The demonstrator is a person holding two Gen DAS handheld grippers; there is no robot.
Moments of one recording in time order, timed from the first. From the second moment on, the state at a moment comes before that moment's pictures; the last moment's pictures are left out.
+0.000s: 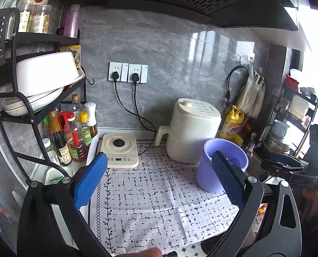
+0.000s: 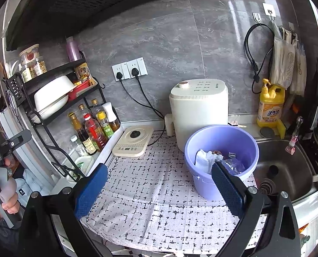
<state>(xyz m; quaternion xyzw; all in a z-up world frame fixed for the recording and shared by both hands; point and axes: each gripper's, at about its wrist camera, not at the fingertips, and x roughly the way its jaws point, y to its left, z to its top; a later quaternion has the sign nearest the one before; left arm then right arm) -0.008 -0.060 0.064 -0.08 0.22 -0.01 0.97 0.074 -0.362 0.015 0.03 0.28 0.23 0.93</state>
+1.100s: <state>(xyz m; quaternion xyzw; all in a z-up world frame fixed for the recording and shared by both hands) -0.006 -0.053 0.051 -0.08 0.22 -0.02 0.97 0.078 -0.363 0.007 0.02 0.30 0.20 0.93</state>
